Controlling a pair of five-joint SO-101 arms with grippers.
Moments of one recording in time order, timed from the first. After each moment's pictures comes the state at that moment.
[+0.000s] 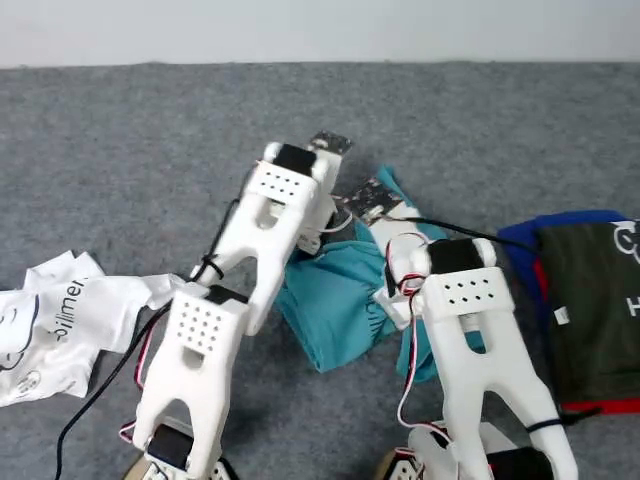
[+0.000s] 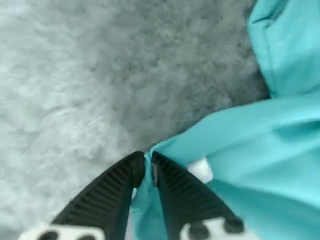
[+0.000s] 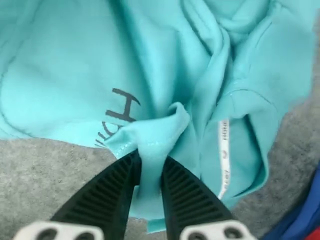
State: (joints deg) left arm 18.6 49.7 -42.4 99.2 7.1; right arm -12.0 -25.8 37.5 73.6 27.5
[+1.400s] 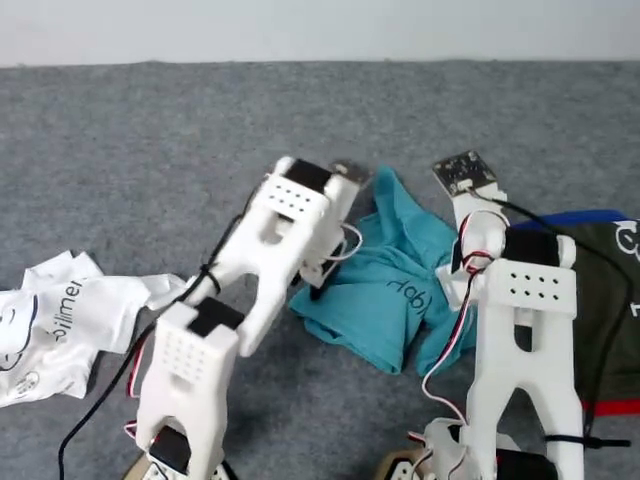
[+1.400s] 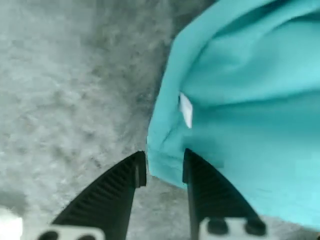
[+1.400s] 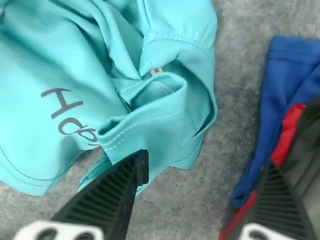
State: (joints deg) left arm 24.1 37.5 -20.7 99.0 2.2; right arm 5.0 -25.8 30.1 79.5 27.0
